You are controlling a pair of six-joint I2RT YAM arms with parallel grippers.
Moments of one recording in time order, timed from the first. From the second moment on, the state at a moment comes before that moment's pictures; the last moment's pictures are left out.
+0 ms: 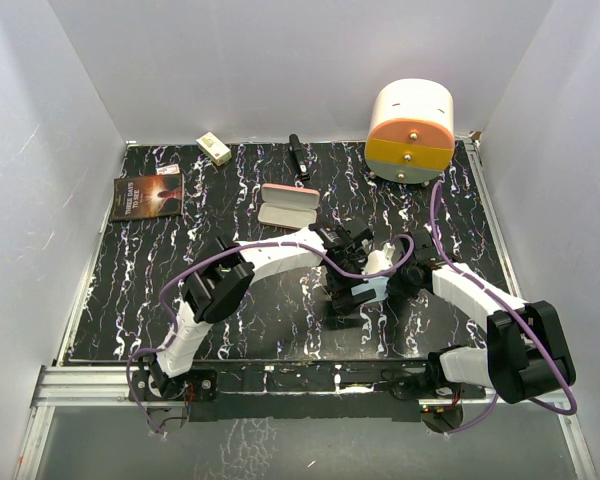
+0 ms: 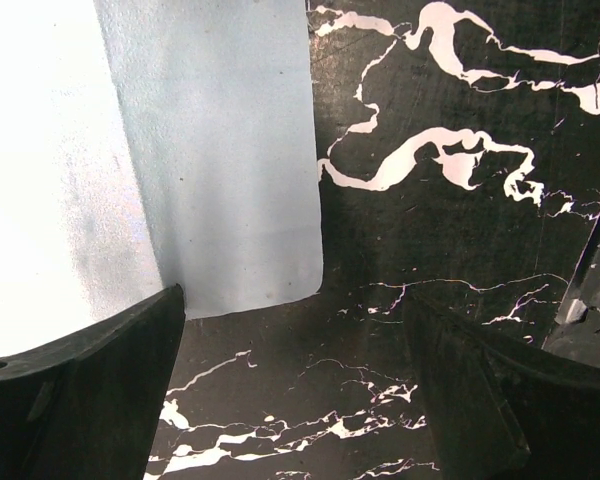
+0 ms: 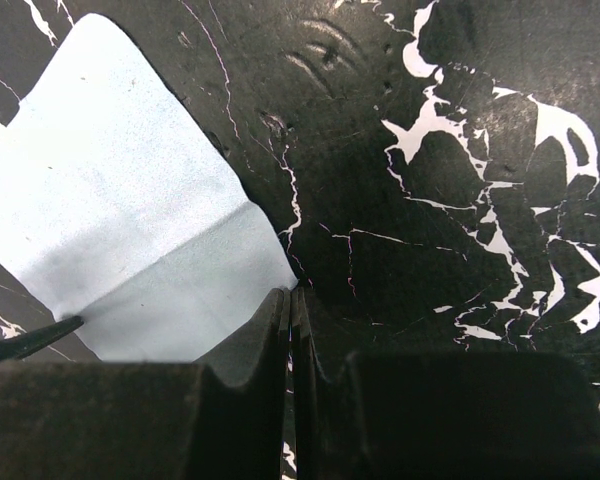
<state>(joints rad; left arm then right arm) -1.01 2.16 1.67 -0.76 0.37 0.37 0.24 1.26 0.58 -0.46 0.02 0.76</state>
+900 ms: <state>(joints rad) -1.05 2.10 1.53 -0.59 0.26 0.26 0.25 1.26 0.58 -0.45 0.02 0.76</state>
